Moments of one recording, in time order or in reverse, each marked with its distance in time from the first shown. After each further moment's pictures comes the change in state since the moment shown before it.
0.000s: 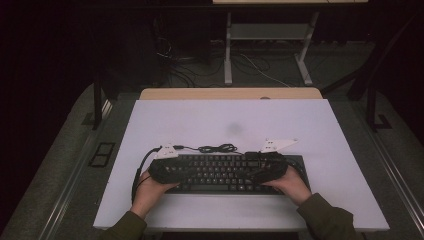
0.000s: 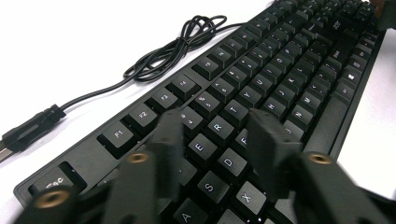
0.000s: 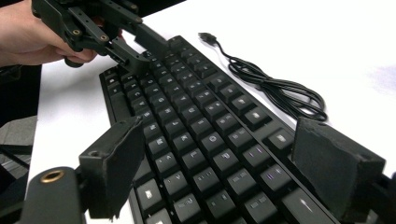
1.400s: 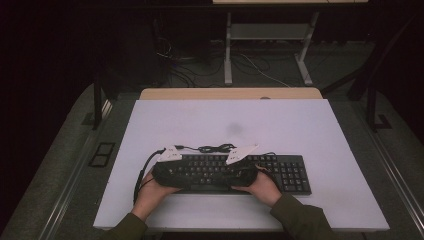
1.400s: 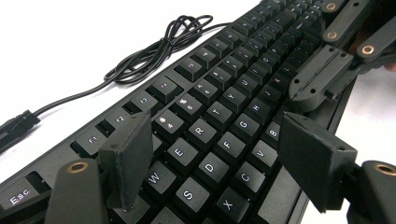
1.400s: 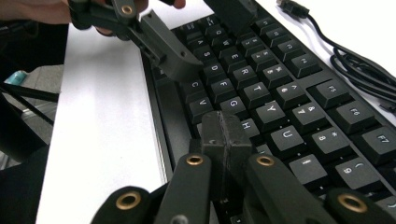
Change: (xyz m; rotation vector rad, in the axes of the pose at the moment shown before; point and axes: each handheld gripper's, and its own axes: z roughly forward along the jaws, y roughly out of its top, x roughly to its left) left arm -0.007 -0.001 0.006 -0.003 -0.021 0.022; right arm 0.038 0.012 0.067 0.163 0.115 -0.119
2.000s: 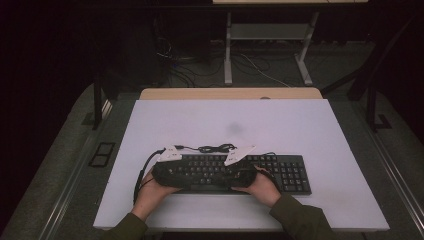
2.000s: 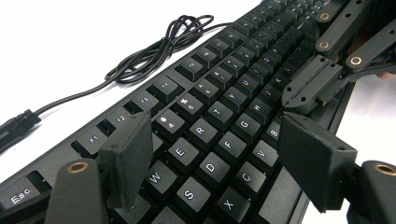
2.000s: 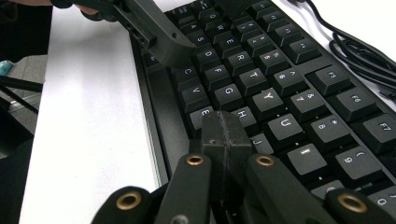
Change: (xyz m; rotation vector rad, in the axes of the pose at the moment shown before) left arm 0.000 0.000 0.000 -0.002 0.001 -0.004; right arm 0.000 -0.002 0.004 0.034 -0.025 0.000
